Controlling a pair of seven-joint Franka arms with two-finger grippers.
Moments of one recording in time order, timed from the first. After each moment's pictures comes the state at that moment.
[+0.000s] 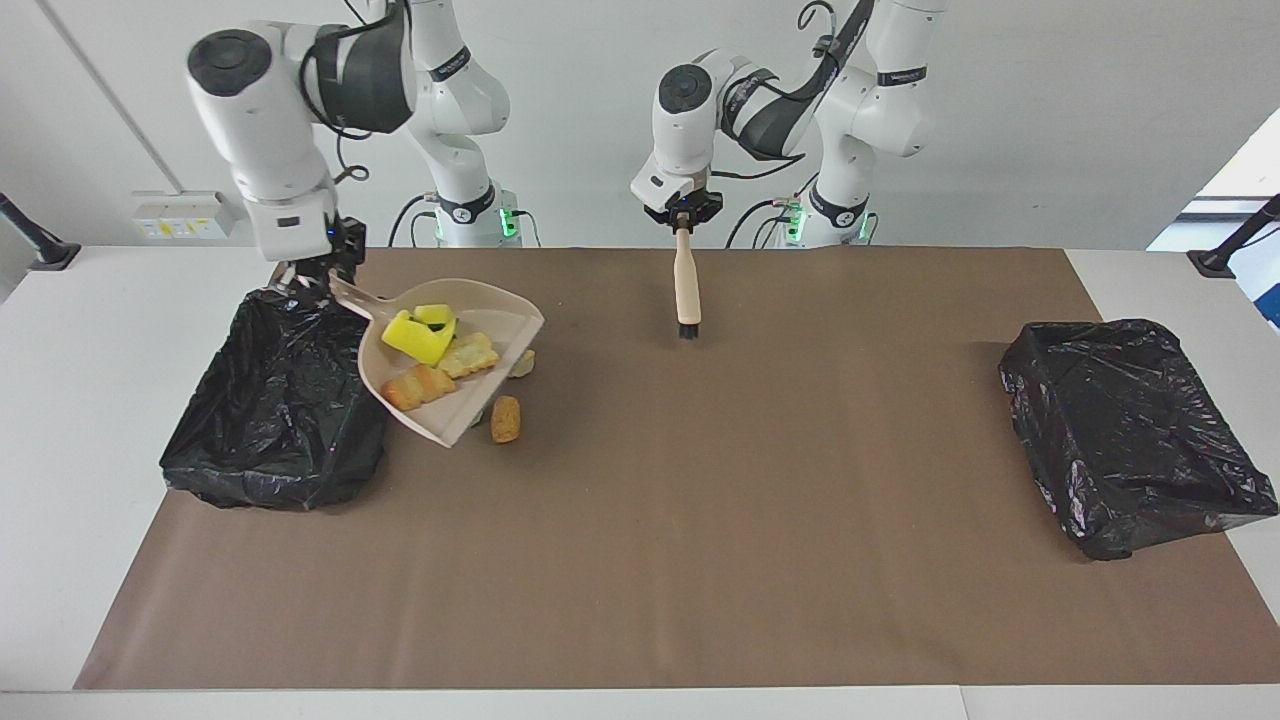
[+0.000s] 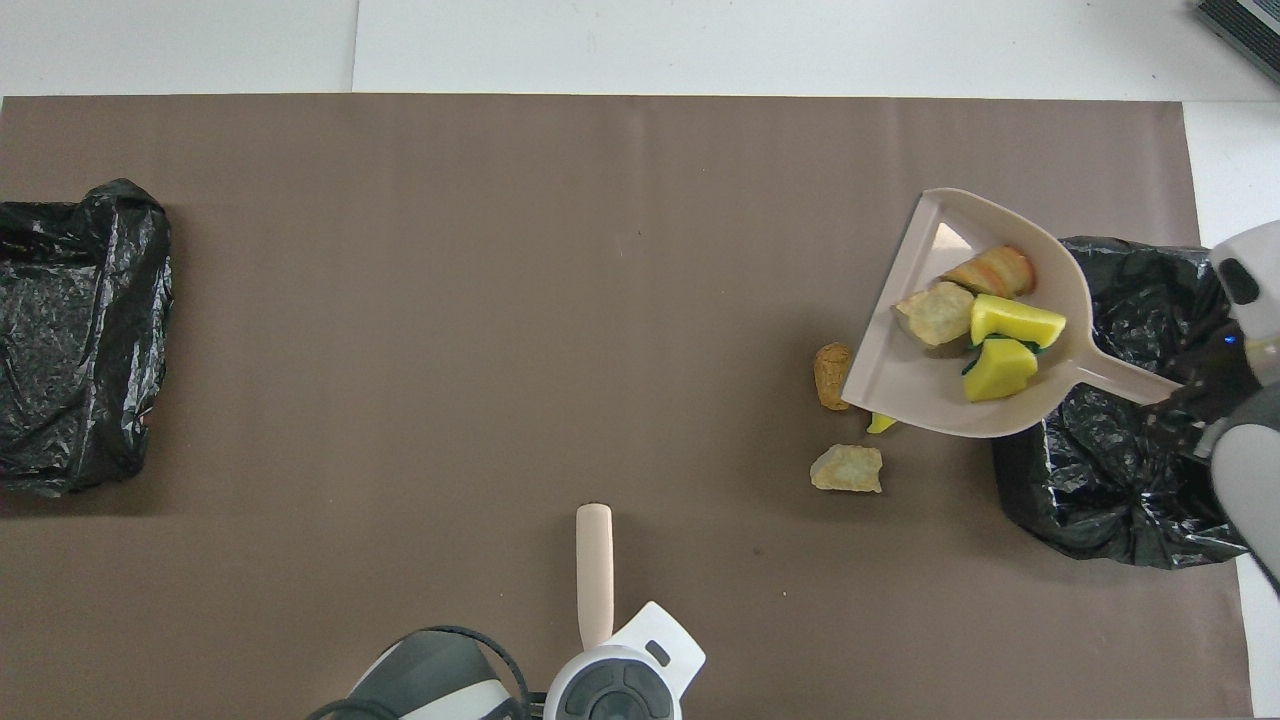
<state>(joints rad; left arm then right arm) -0.91 -0.17 -0.12 -2.32 -0.21 1.93 -0.85 -0.14 -0.11 0.01 -1.89 -0.12 1.72 -1.19</state>
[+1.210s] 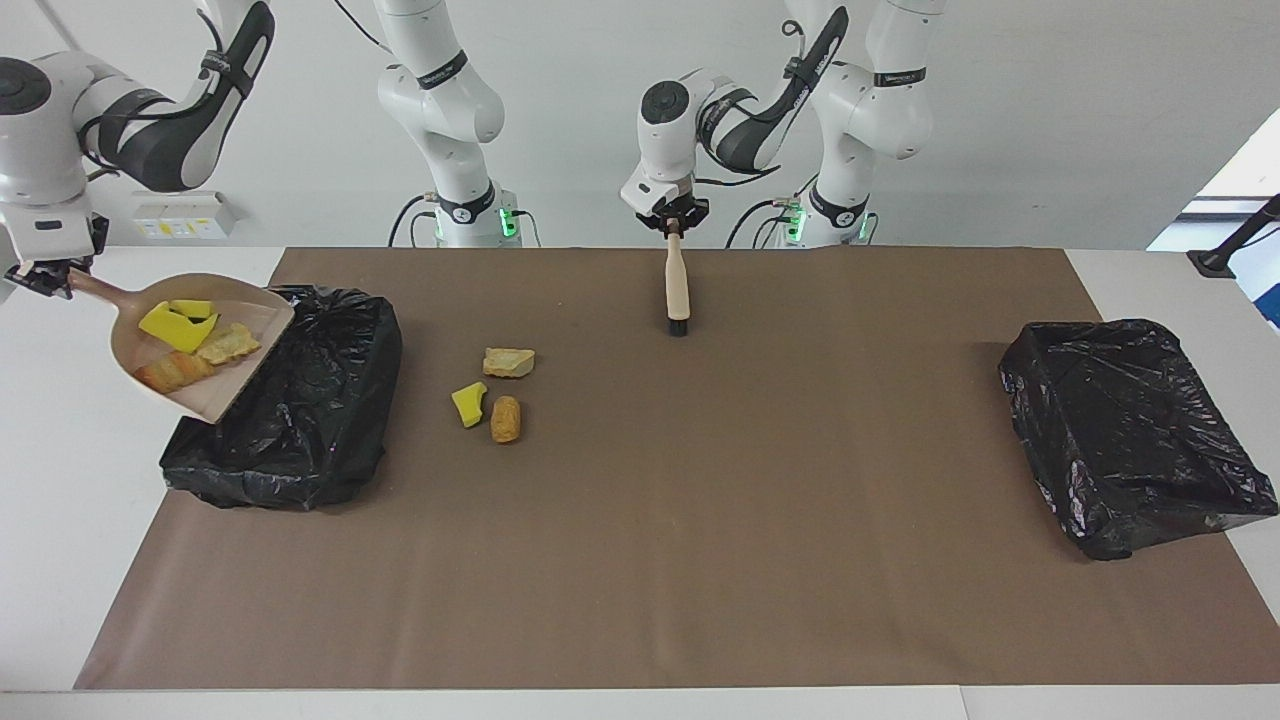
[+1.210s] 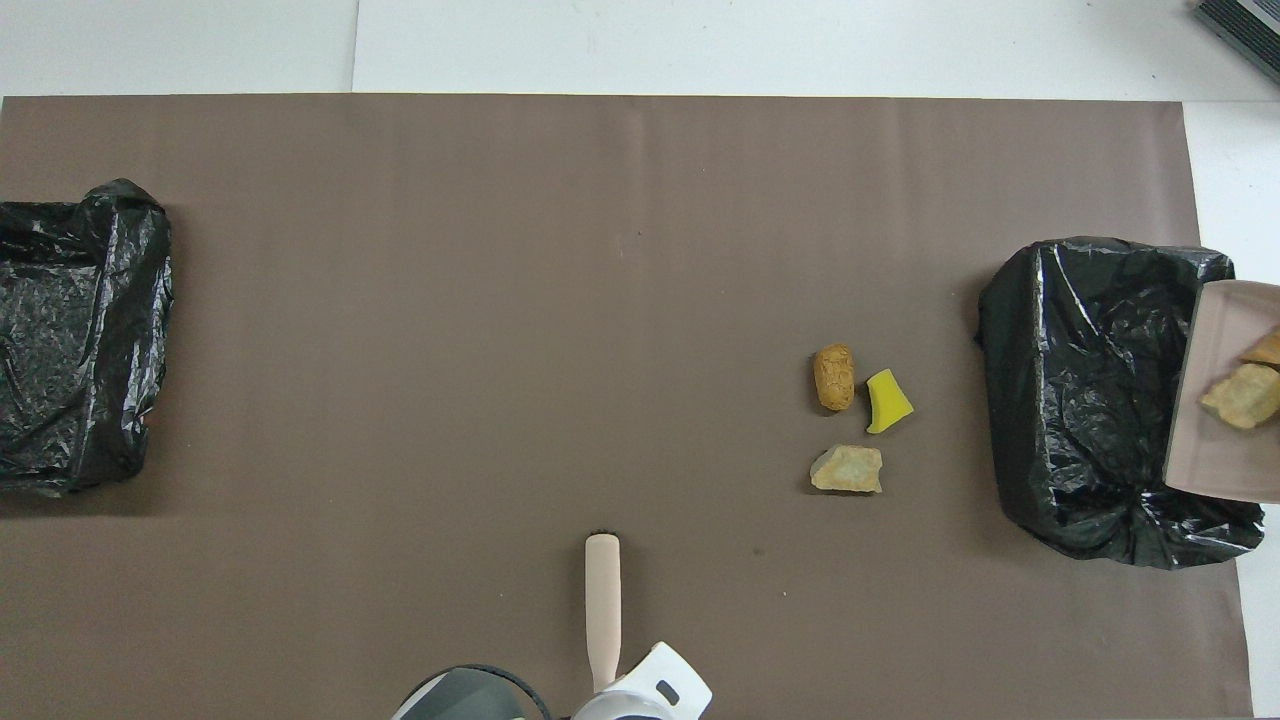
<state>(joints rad) -1.00 -0.13 -0.12 -2.43 -0.21 2.10 -0.90 -0.45 0.03 -0.13 -1.88 -0.56 2.10 -1.68</state>
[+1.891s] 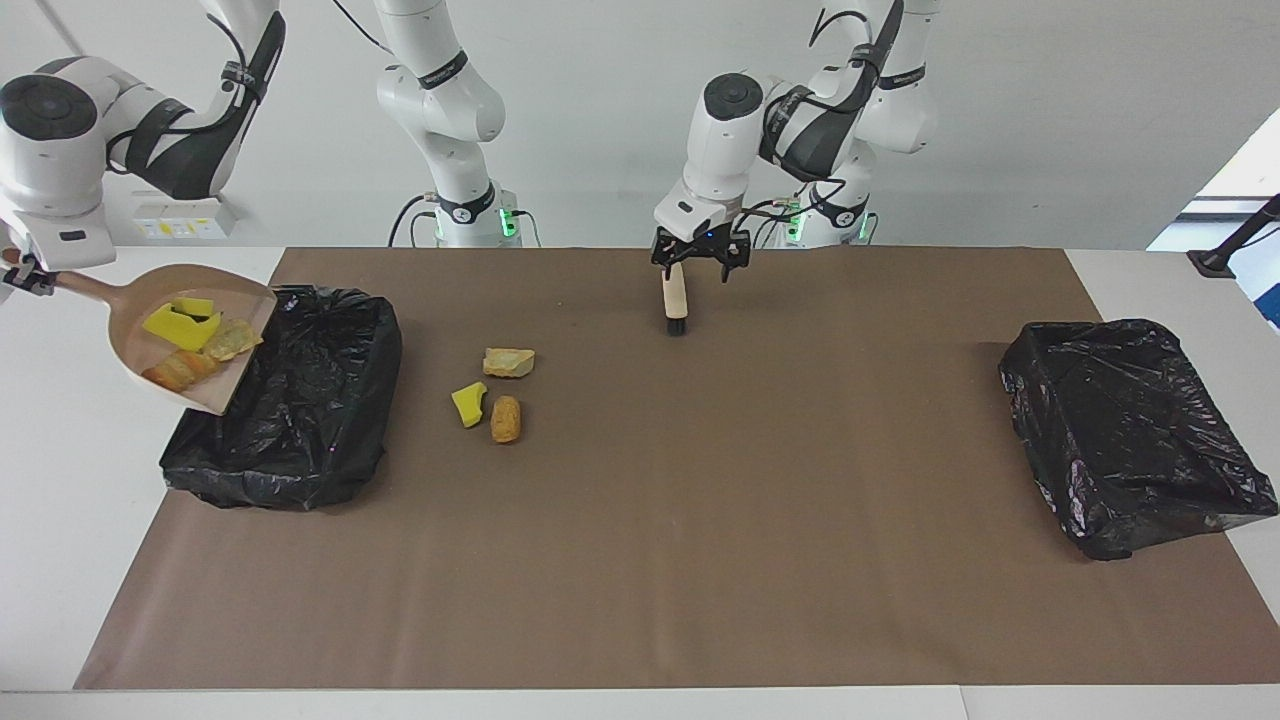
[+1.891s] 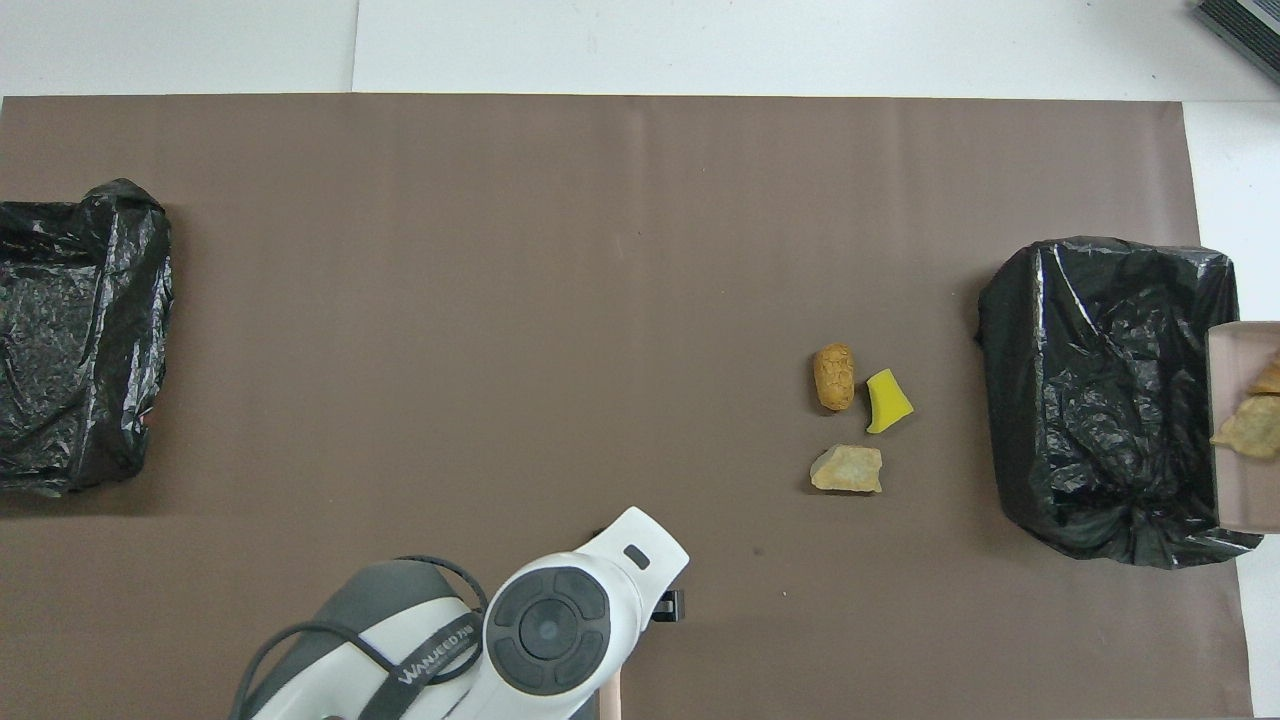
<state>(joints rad) -0.64 -0.09 -0.08 -2.13 -0.06 2.03 -0.60 -0.40 0.03 -0.11 -1.89 -0.74 2.09 -1.68</state>
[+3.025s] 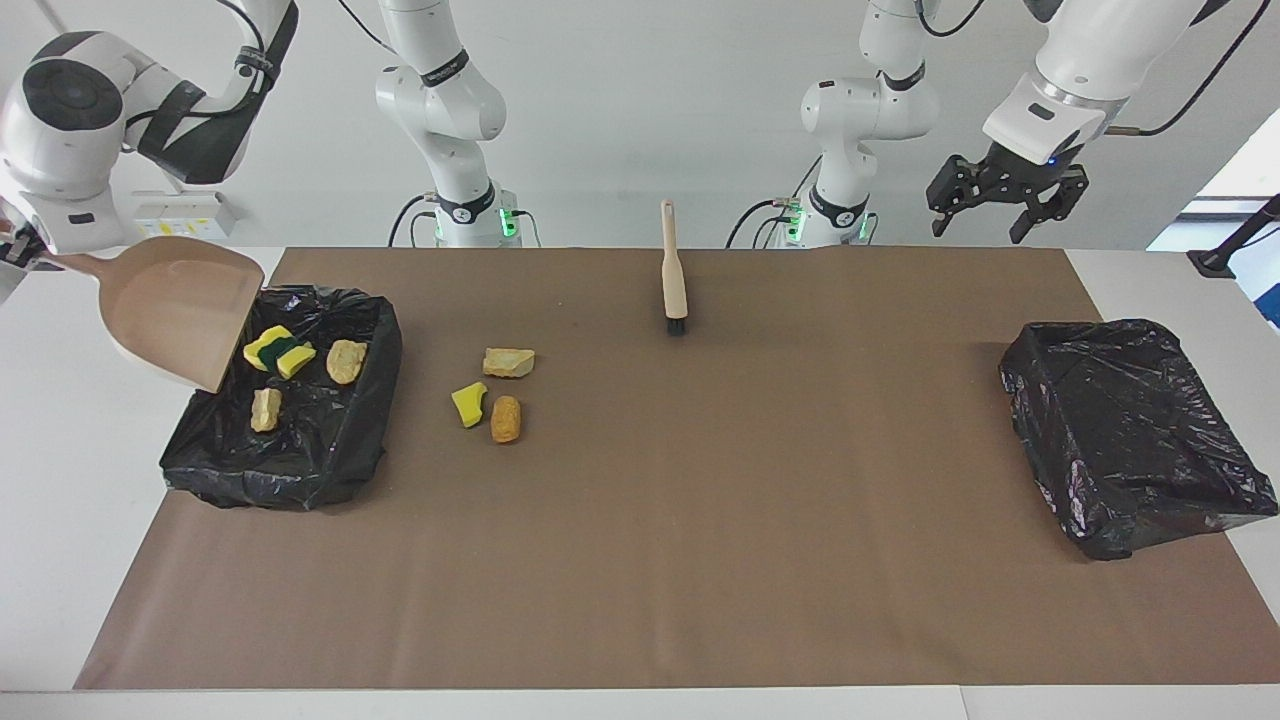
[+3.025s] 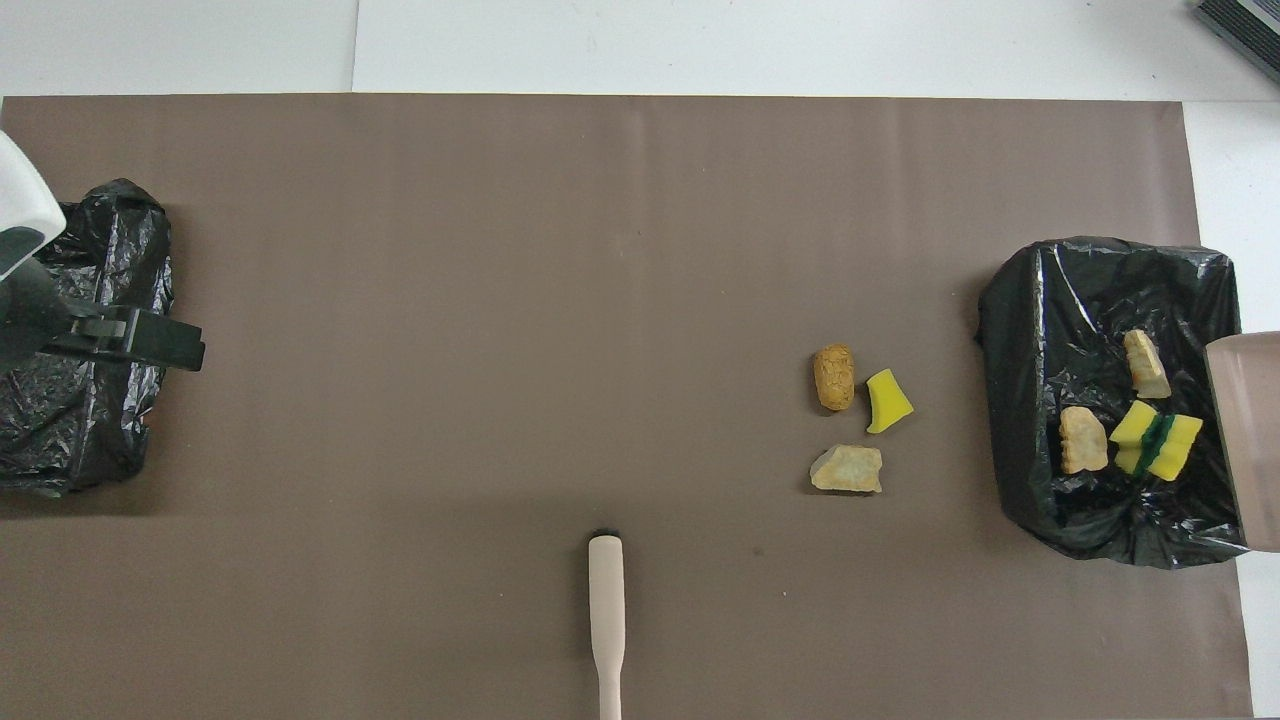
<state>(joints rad) -0.10 -0.04 -0.05 -1.49 -0.01 1.37 0.04 -0.36 -0.03 -0.11 -1.86 -0.84 1.95 -1.68</state>
